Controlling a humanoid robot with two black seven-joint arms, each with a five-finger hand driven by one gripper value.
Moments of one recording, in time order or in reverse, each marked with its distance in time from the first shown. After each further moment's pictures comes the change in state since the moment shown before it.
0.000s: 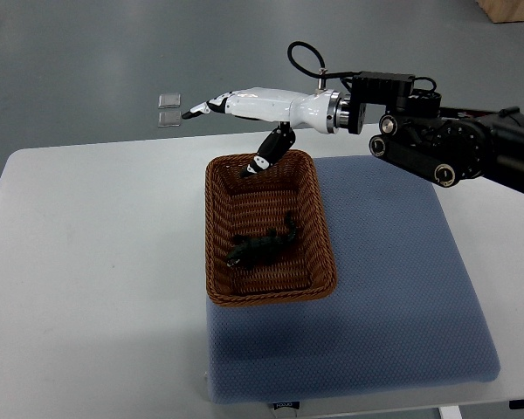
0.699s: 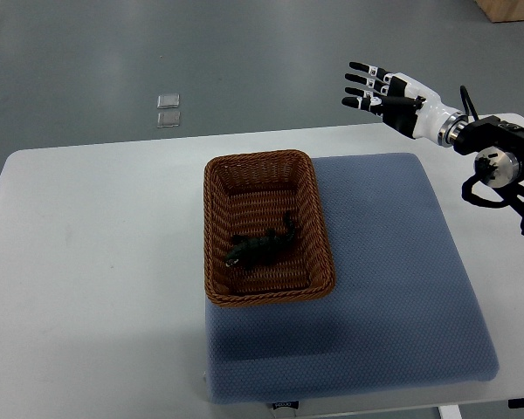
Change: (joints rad) left arm -0.001 0.000 0.000 0.000 0.000 0.000 0.000; right arm -0.278 -0.128 0.157 -0.232 1.209 0.289 -0.403
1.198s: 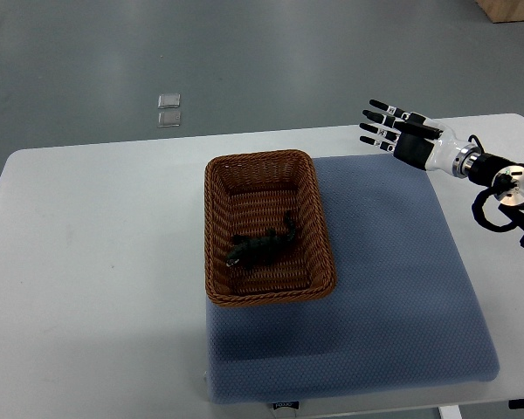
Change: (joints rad) left arm 0.000 0.000 0.000 0.000 0.000 0.000 0.000; right arm -0.070 -0.006 -0.002 -0.060 0.328 0.129 -0.196
